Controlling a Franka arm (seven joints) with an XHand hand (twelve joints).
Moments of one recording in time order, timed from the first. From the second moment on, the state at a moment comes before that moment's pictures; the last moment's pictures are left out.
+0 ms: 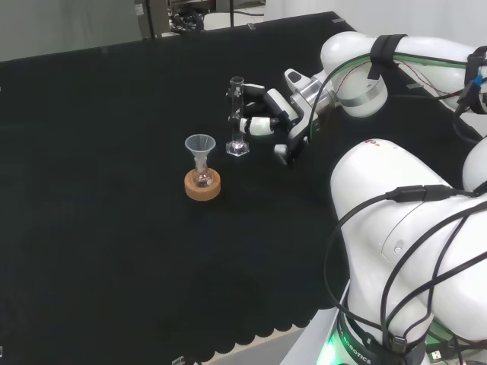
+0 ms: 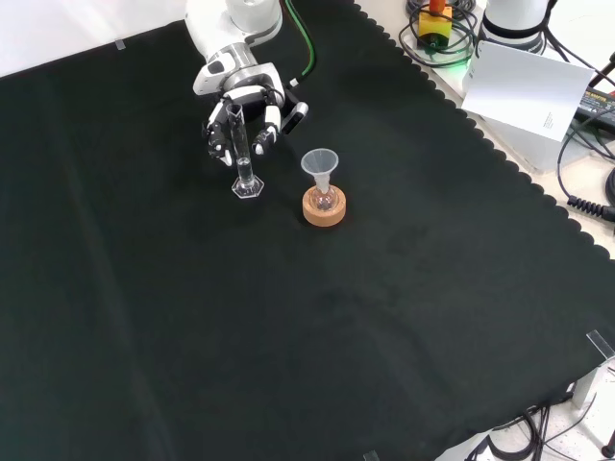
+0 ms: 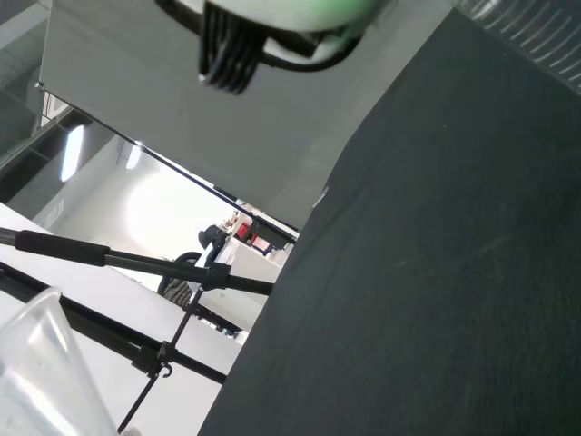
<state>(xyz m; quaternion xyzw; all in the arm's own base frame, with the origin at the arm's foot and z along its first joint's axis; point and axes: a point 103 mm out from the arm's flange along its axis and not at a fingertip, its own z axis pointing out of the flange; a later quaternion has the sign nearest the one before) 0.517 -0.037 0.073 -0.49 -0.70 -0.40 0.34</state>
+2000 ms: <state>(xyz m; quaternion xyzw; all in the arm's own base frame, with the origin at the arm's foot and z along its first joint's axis) 0.523 -0.040 0.089 -0.56 -0.71 -0.34 0.27</state>
